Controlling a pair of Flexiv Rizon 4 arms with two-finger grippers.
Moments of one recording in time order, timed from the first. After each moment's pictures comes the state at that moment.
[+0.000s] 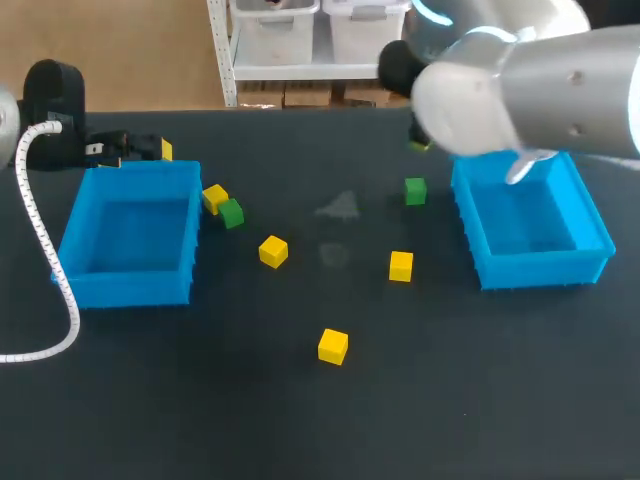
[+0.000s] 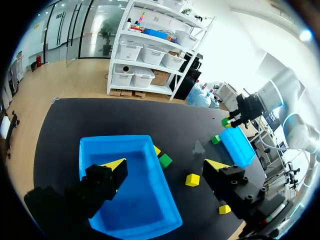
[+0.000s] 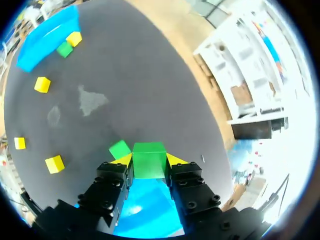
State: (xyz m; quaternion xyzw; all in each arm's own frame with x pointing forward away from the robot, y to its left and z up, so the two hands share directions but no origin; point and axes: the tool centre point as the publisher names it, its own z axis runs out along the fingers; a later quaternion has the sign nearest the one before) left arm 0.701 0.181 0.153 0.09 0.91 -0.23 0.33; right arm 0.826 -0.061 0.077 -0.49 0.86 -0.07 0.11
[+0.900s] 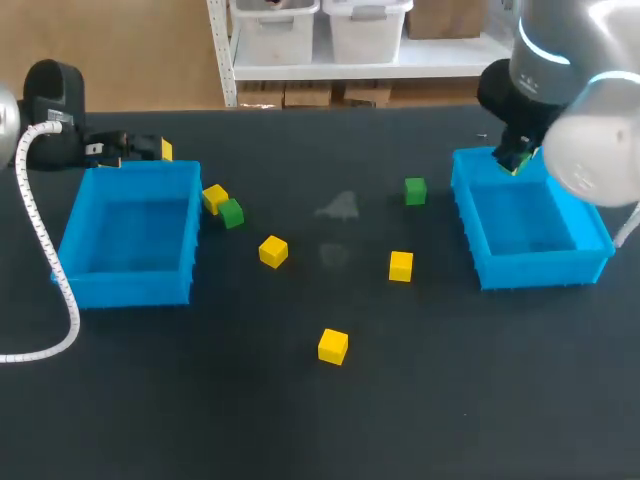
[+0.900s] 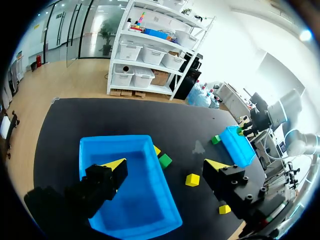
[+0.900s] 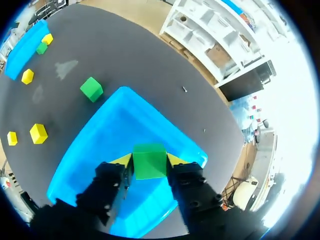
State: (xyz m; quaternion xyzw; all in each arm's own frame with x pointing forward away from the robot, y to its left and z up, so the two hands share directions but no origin) left arm 0.701 0.181 0.153 0.09 0.91 -0.23 0.33; right arm 0.773 -0.175 0.063 -0.35 0.92 -0.09 0.13
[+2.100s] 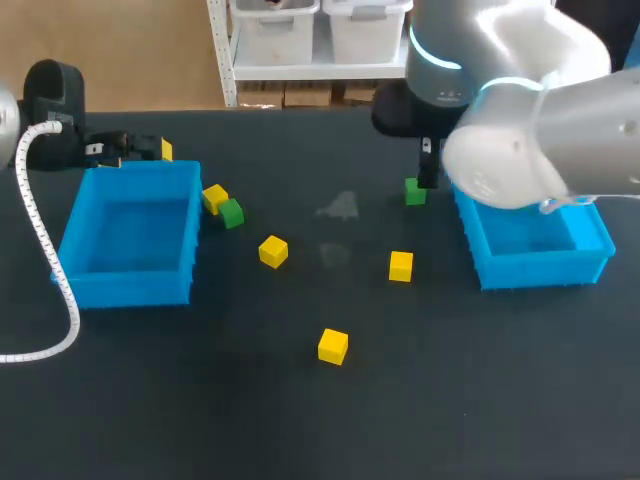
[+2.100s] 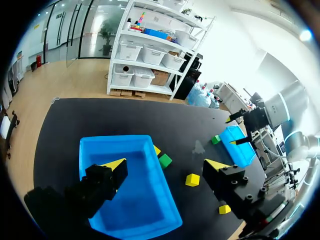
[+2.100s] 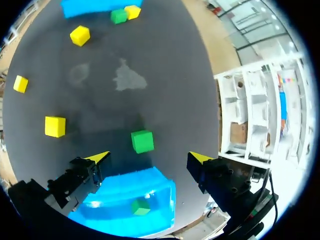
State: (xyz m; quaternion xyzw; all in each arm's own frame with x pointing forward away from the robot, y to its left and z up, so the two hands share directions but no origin) left arm 0.701 0.181 0.153 0.09 0.91 -0.23 0.33; right arm 0.791 -0.048 0.056 -0.67 0.72 -0.11 0.10
